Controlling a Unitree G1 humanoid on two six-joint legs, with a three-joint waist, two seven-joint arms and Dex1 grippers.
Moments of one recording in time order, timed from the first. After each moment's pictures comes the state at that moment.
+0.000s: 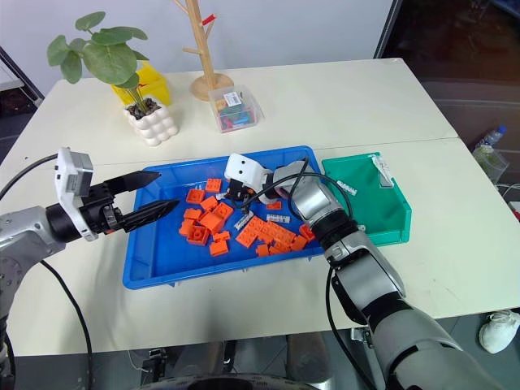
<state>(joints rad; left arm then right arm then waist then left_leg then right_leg) -0.10 0.80 0.35 -0.45 -0.86 0.72 -0.78 -0.91 -0.21 0.41 0.57 -0.07 0.24 0.97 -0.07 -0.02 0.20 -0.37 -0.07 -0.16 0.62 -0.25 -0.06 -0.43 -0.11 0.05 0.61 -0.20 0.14</state>
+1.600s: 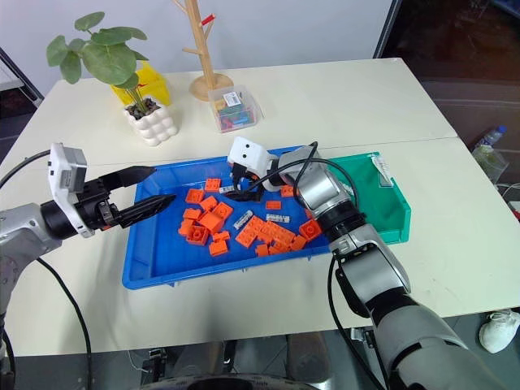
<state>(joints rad) -0.11 0.83 0.37 -0.45 -0.86 0.73 -0.79 -0.95 -0.23 0.37 0.50 -0.09 0.32 0.99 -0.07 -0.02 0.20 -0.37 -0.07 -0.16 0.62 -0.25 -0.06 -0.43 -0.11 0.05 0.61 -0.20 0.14</state>
